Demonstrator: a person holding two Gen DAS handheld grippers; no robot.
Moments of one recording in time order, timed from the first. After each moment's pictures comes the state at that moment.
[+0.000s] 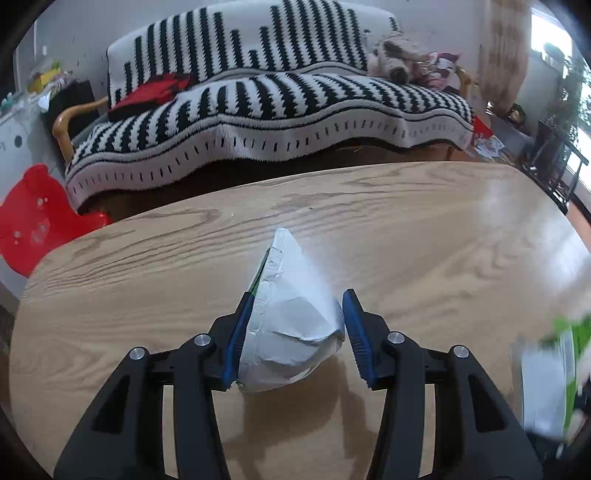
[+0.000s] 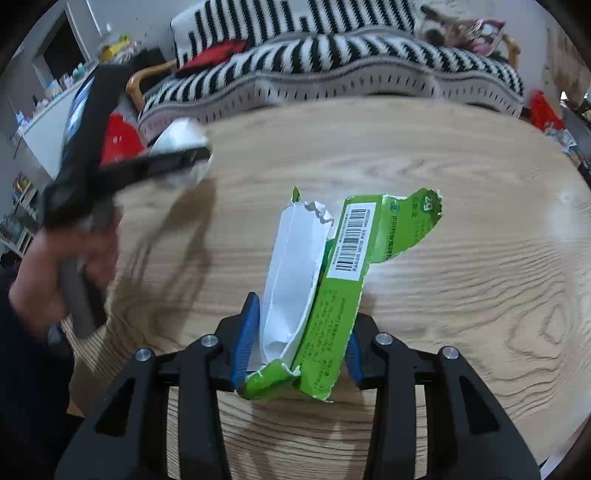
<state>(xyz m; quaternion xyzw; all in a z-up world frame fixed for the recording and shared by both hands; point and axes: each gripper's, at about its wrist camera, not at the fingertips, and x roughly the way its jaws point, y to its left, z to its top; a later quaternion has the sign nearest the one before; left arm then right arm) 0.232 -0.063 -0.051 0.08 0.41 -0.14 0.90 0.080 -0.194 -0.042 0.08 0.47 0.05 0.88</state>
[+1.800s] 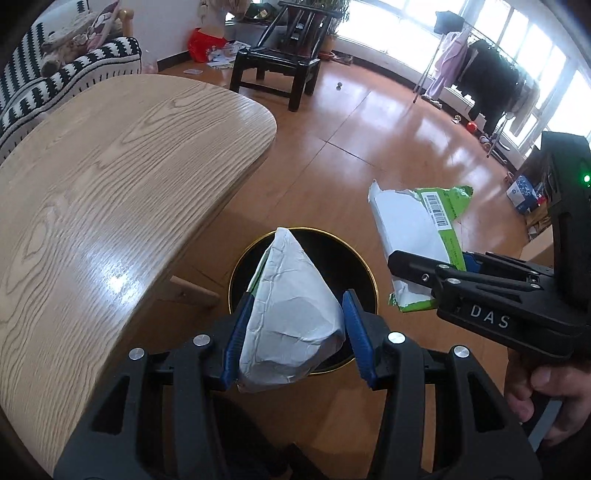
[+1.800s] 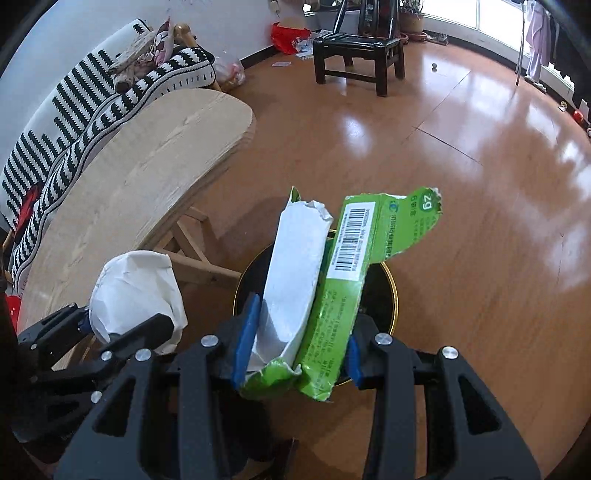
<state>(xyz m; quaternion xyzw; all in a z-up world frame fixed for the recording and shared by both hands) -0.136 -0.457 -0.087 0.19 0.46 -0.52 0.69 -0.296 -0.551 -0.068 0.30 0.43 -0.30 0.80</state>
